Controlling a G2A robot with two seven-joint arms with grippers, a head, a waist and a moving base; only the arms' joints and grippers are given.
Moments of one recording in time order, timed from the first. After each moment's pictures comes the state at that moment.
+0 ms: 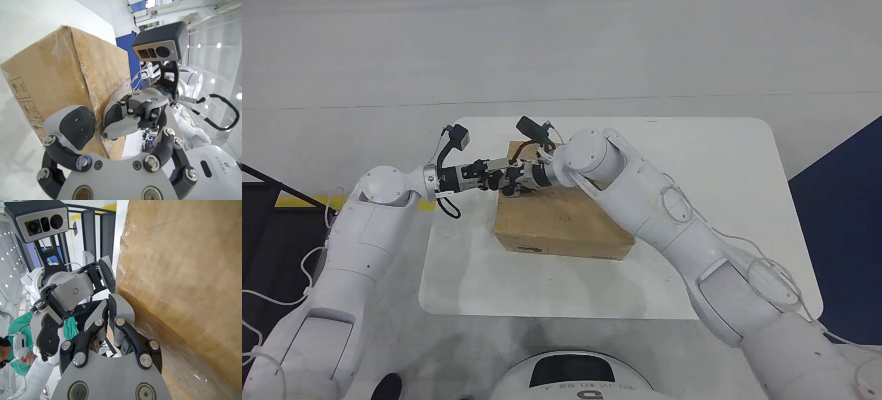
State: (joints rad) left arm 0.87 -1.11 -1.12 -0.93 -0.37 -0.43 -1.19; right arm -0.58 -1.53 0.65 -0.97 0.07 0.32 0.88
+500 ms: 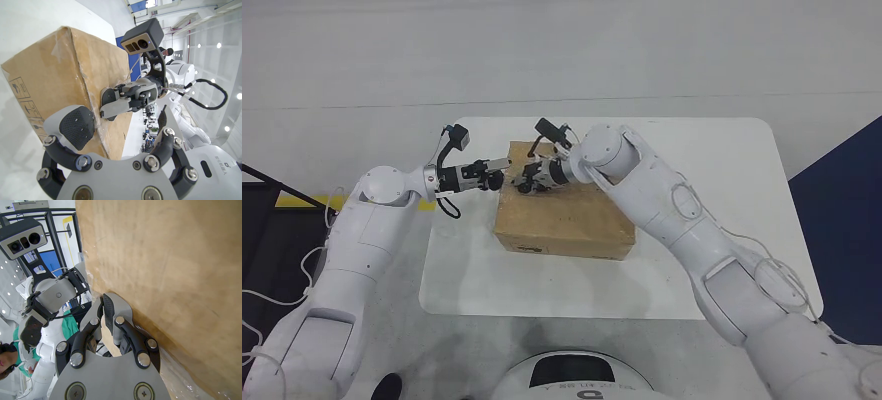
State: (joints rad) left arm 0.87 -1.11 -1.12 -0.93 -0.37 -0.43 -1.19; right arm -0.60 -1.49 0.72 -0.94 0.02 0.36 0.97
